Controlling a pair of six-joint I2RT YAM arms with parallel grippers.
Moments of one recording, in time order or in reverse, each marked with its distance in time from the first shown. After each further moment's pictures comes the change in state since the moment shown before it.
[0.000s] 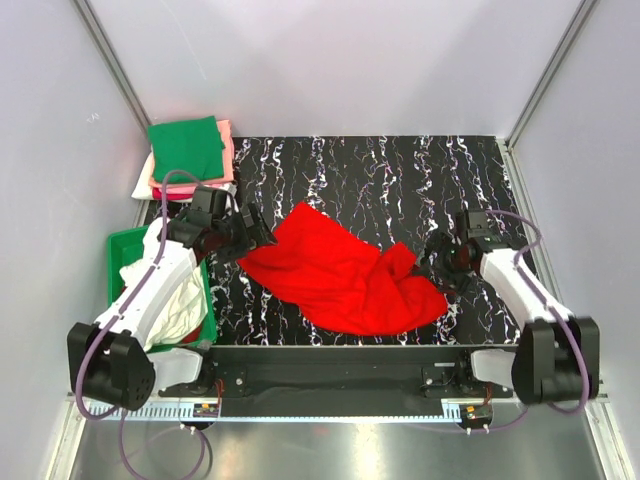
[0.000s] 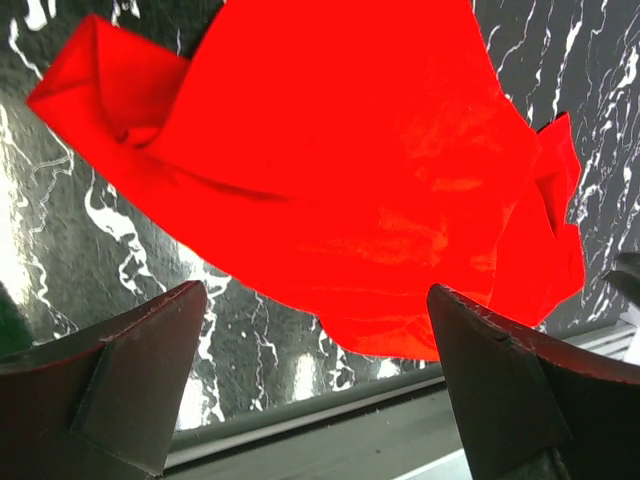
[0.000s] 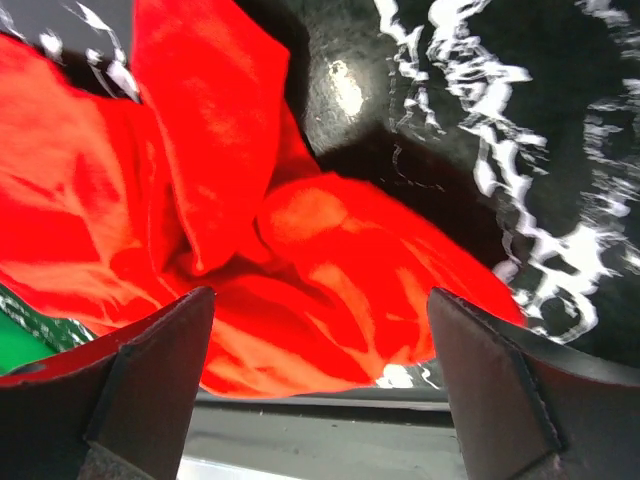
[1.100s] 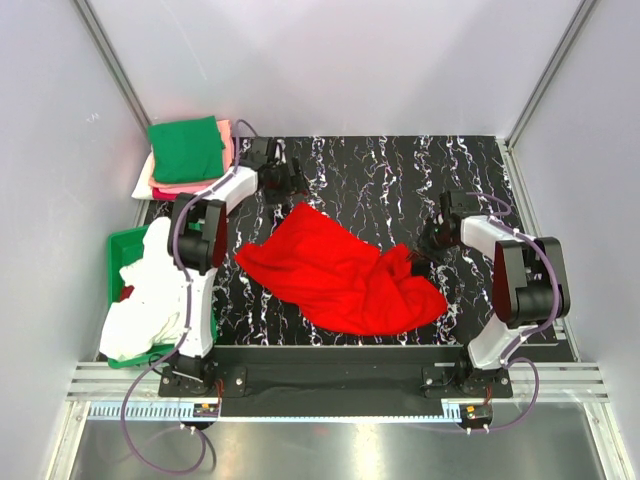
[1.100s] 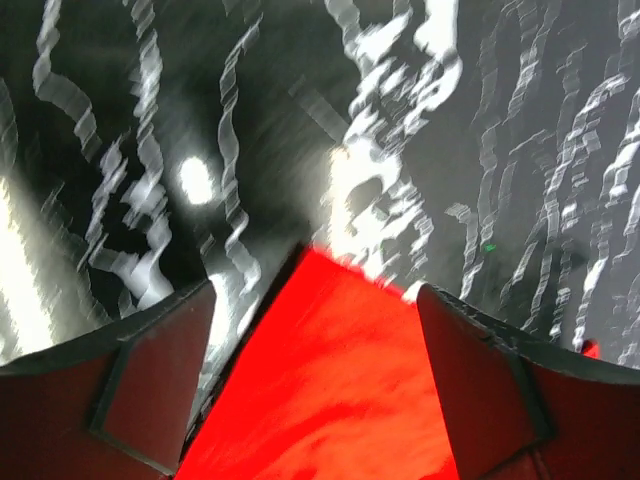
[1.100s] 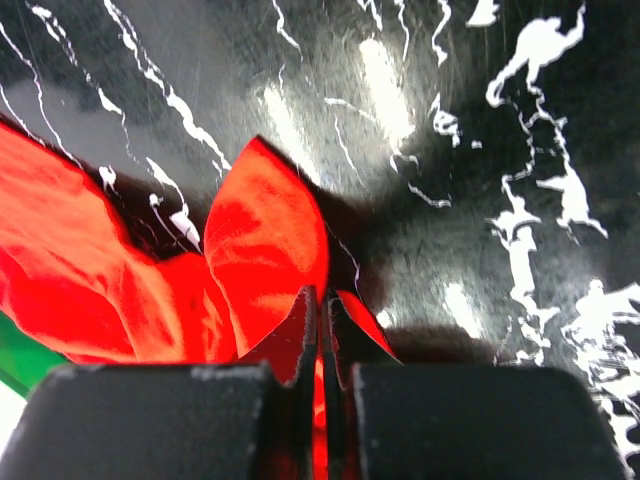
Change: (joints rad) left arm -0.007 1.031 0.761 0.248 0.066 0.101; right arm 0.000 0.507 0.171 0.286 -0.132 -0.052
